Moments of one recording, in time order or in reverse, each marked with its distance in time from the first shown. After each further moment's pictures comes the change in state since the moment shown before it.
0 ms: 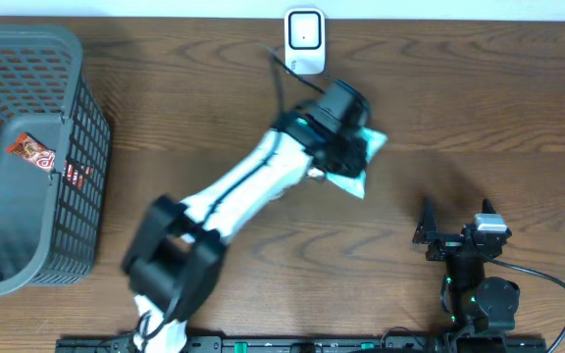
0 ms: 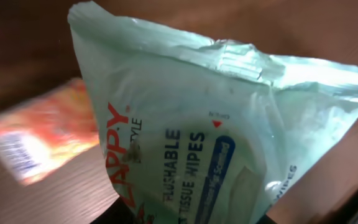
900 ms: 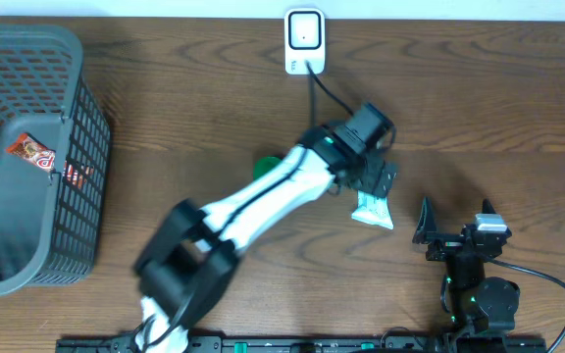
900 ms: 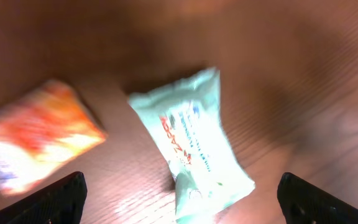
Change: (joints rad) left arm -0.072 -0.044 0.000 0.010 -0.162 0.033; right arm 0.000 0.000 0.000 0.000 0.000 0.000
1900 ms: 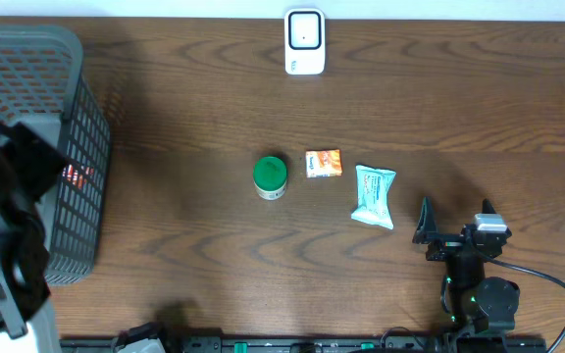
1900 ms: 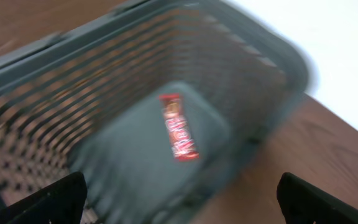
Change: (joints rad) left arm 1.099 -0.874 0.026 -0.548 -0.517 -0.031; right arm 0.000 0.000 0.000 0.000 0.000 0.000
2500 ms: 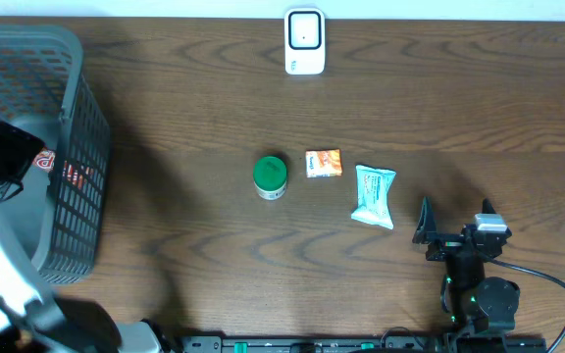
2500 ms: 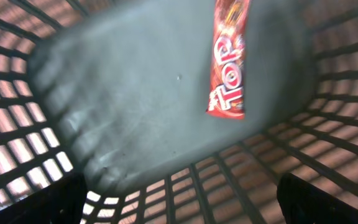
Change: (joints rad) left arm 0.305 0.520 -0.002 -0.045 0.294 -0.092; right arm 0.000 0.000 0.000 0.000 0.000 0.000
